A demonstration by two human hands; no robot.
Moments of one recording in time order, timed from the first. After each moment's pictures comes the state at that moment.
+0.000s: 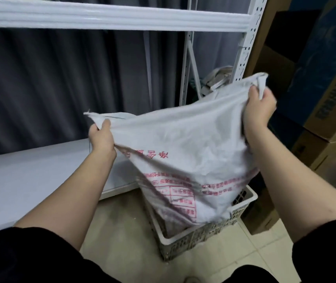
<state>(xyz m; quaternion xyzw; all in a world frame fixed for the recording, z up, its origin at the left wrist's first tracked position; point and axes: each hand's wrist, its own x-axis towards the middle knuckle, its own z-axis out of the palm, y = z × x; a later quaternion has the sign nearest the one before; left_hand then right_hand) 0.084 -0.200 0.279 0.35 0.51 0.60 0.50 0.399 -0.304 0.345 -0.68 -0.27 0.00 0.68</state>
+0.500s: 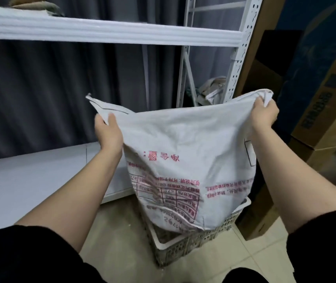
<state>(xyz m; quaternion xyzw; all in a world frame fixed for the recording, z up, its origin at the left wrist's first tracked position) 0.101 -0.205 0.305 0.44 0.52 0.62 0.40 0.428 -0.313 0.371 -0.75 -0.20 0.03 0.63</state>
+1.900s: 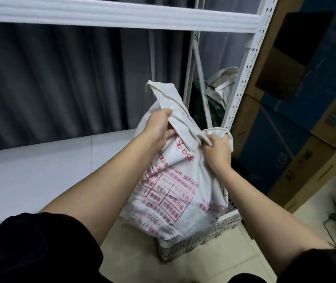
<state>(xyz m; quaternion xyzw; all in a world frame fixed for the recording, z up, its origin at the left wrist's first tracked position) 0.183 -0.245 0.338 0.40 0.38 0.44 0.71 0.334 -0.298 0.244 -0.80 -0.44 0.09 0.40</state>
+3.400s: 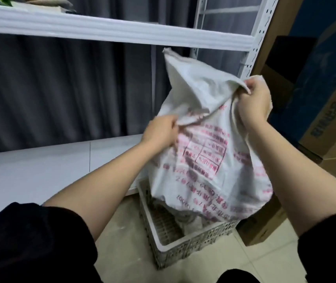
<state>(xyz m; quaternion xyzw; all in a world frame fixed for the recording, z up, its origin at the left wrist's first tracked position) 0.161 -0.262 0.341 0.80 0.46 0.34 0.19 0.378 -0.297 0.396 -0.72 -0.41 -0.10 0.54</state>
